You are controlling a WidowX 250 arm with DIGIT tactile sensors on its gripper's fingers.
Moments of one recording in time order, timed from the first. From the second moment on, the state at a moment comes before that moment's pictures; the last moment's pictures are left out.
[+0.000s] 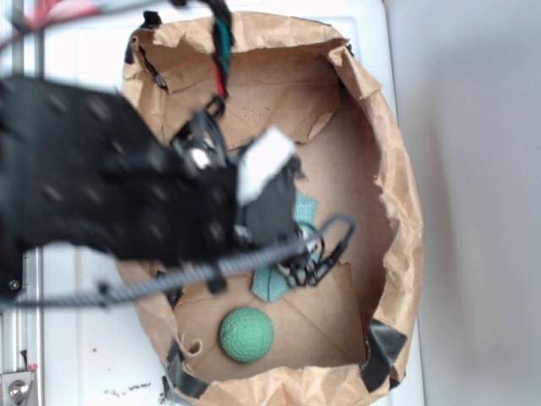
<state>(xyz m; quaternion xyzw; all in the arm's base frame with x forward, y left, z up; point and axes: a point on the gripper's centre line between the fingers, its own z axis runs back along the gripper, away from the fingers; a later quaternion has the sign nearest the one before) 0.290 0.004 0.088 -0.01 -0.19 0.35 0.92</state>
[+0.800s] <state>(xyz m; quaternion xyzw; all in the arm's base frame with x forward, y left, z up) 0.302 -0.015 0.041 0.00 -0.18 0.33 0.93</state>
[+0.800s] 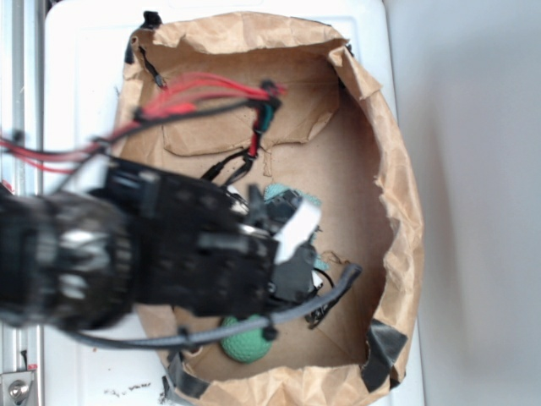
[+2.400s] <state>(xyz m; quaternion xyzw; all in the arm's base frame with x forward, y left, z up) 0.300 0.010 0.093 0.00 -0.11 0.31 0.94</state>
